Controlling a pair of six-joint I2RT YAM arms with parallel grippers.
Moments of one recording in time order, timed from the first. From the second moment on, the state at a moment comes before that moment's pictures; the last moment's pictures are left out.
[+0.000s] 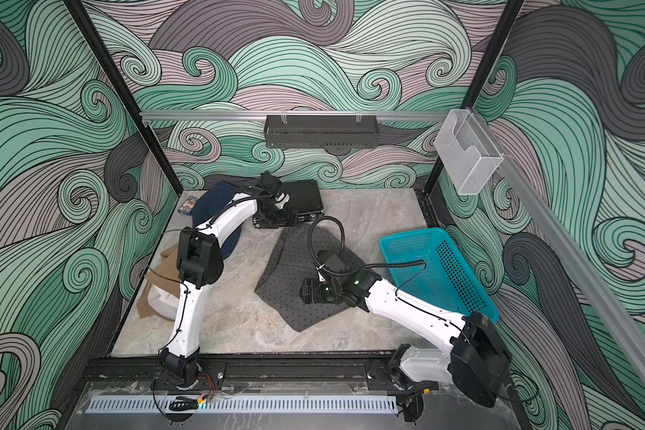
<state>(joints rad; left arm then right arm) -0.41 2.34 2.18 -1.01 0.27 -0.25 0.84 1.26 0.85 -0.55 -0.15 0.71</state>
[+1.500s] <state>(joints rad) -0.55 1.69 1.88 -0.63 0.25 -1.29 1.12 1.04 0.92 -0.29 0.09 0.63</state>
